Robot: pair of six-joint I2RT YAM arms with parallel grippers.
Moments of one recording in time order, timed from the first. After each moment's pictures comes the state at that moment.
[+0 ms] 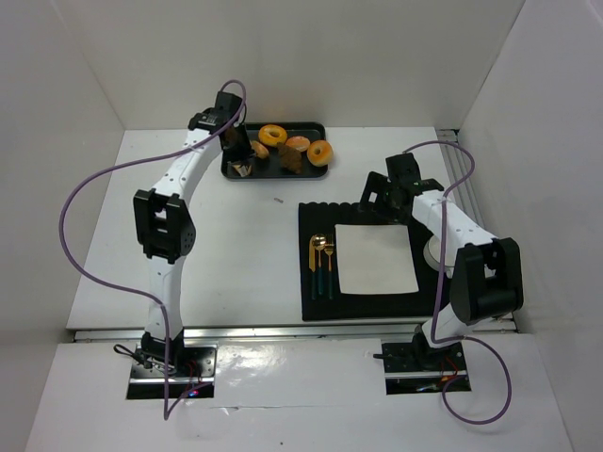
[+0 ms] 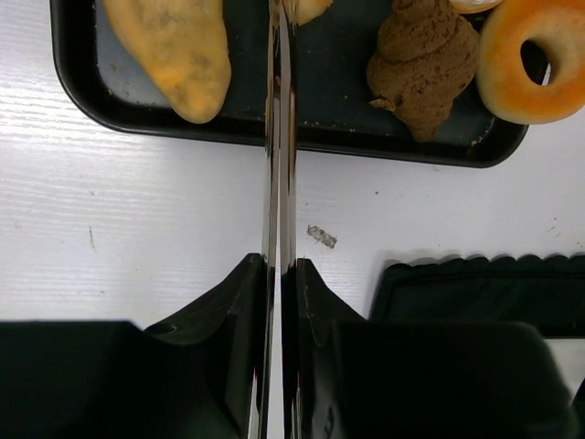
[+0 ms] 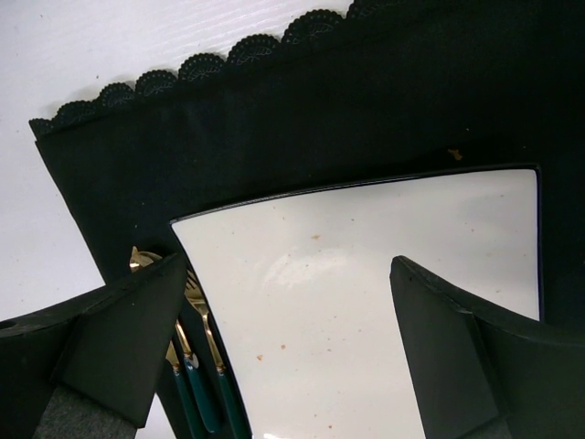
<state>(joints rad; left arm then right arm) -0.23 2.22 2.21 -0.92 0.02 -0.50 0.19 1.55 1.13 -0.54 0.01 0.52</state>
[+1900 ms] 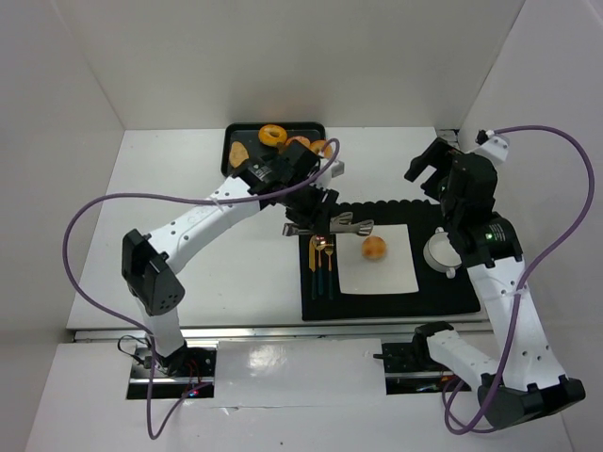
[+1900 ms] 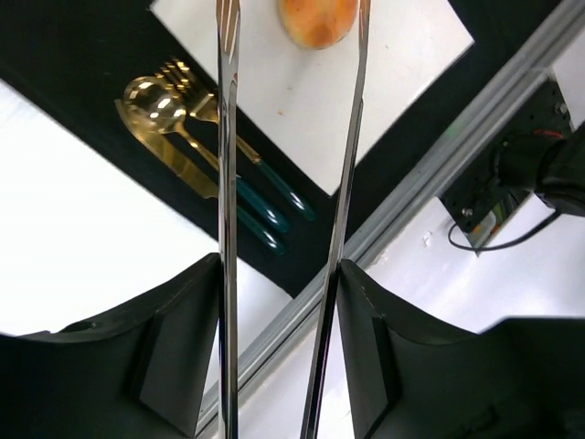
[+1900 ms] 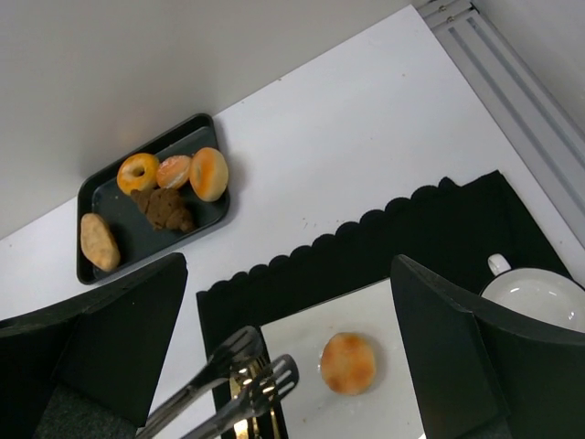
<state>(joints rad) -0.77 1.80 1.83 -0.97 0.29 -0.23 0.19 0.95 1.23 -0.57 0.37 0.53</state>
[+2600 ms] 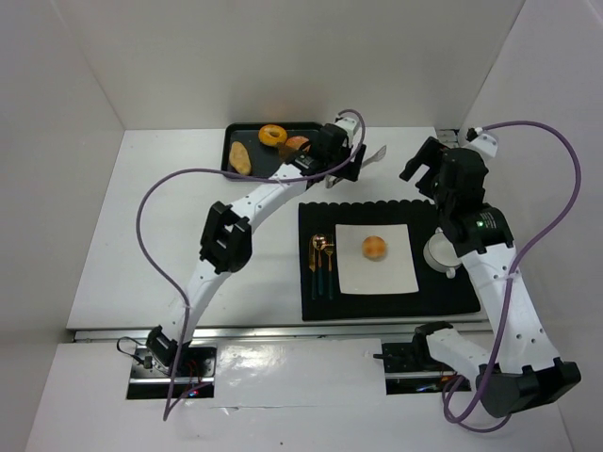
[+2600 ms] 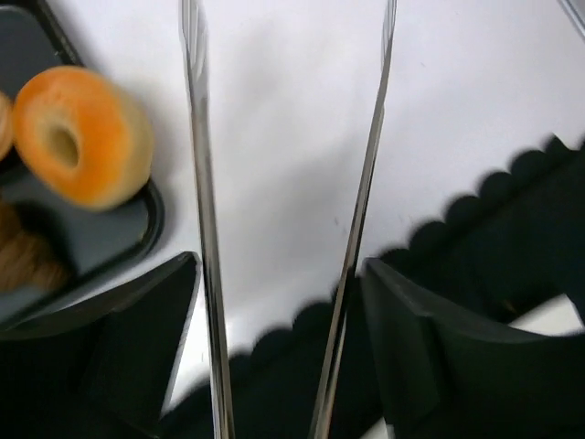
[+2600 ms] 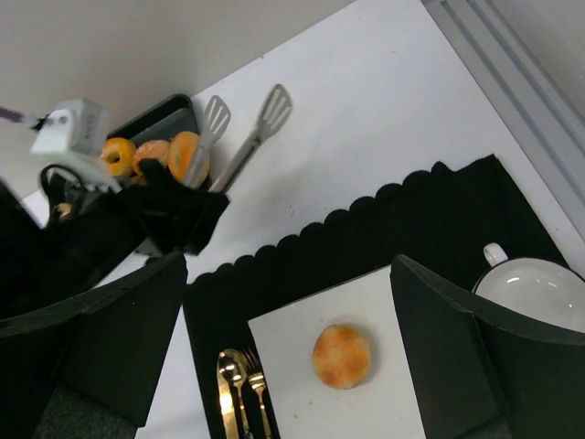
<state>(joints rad) -0.67 2.46 2.39 -0.47 -0.08 -0.20 0.19 1.01 1.23 -0.58 0.37 0.53</state>
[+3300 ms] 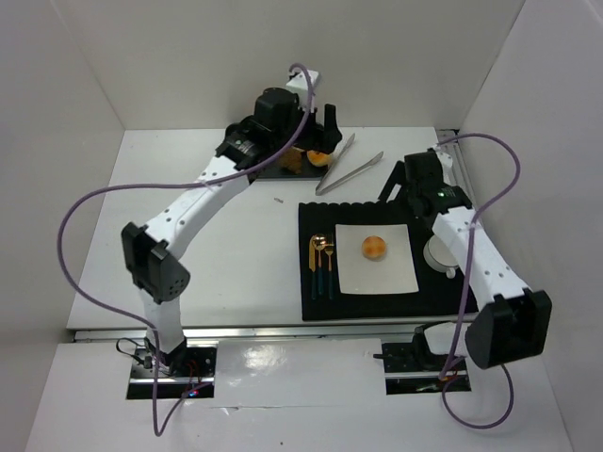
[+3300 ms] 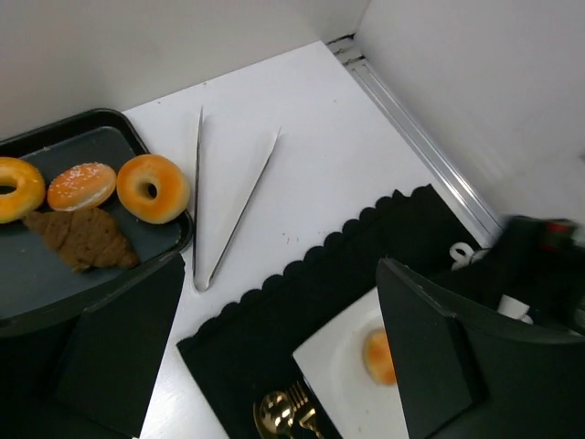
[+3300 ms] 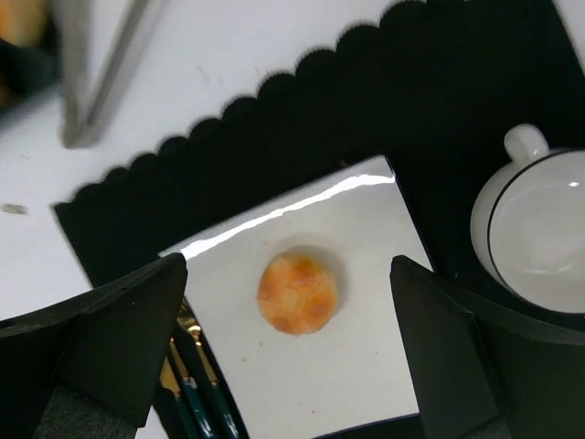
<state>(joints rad) -0.62 1.92 2.02 -0.38 0.04 -0.25 0.19 1.26 1.14 -0.66 0.29 0.60</state>
